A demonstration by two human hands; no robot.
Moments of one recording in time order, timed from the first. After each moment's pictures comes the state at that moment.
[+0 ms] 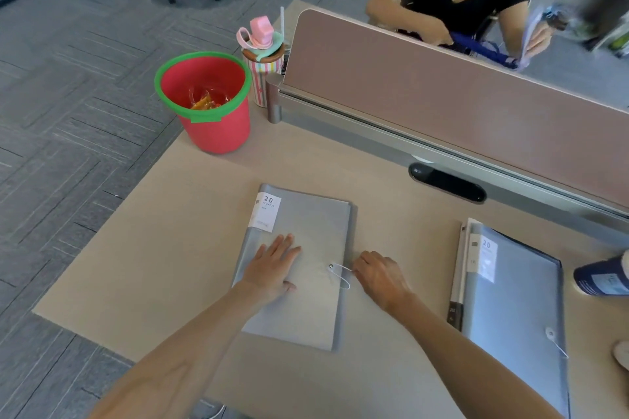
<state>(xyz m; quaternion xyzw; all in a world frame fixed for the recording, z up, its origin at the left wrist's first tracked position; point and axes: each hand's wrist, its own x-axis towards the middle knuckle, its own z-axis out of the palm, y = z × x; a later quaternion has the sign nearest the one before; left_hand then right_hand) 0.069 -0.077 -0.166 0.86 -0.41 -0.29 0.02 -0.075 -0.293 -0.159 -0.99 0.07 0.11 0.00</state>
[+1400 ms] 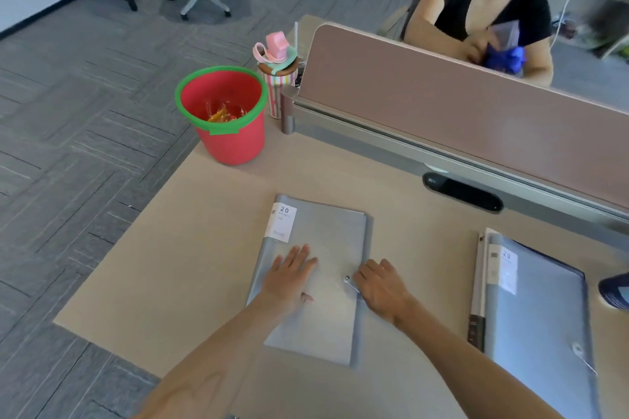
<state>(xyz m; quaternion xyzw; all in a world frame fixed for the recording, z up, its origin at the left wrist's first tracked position) 0.068 -0.078 -0.172 0.86 -0.42 -0.28 0.00 -0.054 -0.266 -0.148 -0.99 -0.02 0.15 -0.06</state>
